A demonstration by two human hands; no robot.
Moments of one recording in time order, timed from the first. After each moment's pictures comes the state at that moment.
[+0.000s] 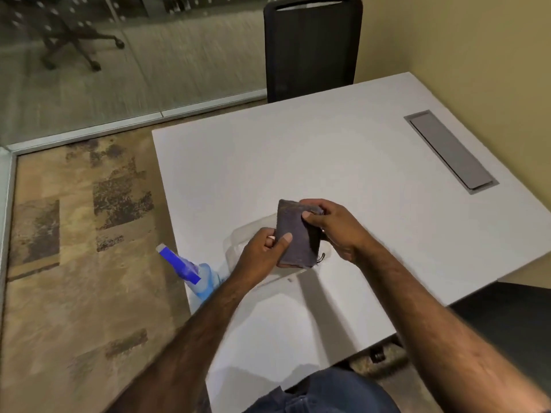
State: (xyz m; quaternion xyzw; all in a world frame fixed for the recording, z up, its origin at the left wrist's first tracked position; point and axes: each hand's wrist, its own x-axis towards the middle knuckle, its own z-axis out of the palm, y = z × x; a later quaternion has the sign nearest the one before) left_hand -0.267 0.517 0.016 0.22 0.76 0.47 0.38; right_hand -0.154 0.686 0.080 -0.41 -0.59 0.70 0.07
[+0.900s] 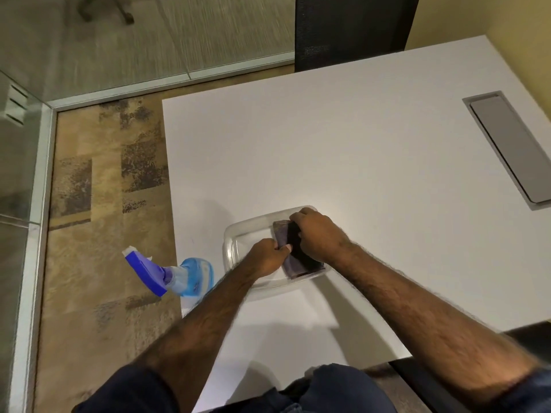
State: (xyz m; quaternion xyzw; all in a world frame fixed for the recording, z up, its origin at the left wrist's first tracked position) left_hand -0.276 0.575 -0.053 0.16 0.83 0.23 0.49; right_hand -0.196 0.727 0.005 -0.19 -0.93 0.24 -0.19
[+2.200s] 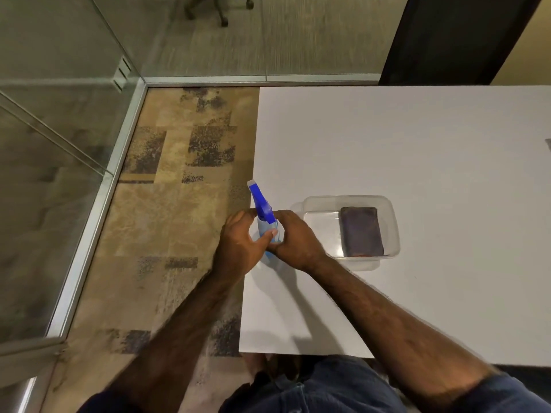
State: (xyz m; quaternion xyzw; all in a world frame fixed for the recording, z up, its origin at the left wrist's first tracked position) left_hand -0.275 0.350 0.013 0.21 0.90 0.38 -0.02; right_hand -0.228 0.503 0.023 -0.14 -0.89 0.43 -0.09
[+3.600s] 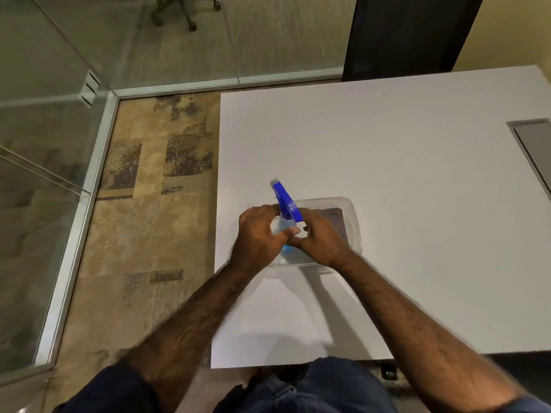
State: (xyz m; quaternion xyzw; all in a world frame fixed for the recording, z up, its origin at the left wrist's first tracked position) left_hand -0.255 0.478 0.039 0.25 0.89 0.37 0.11; right_hand -0.184 0.634 0.031 -0.17 -0.86 0.48 -0.04
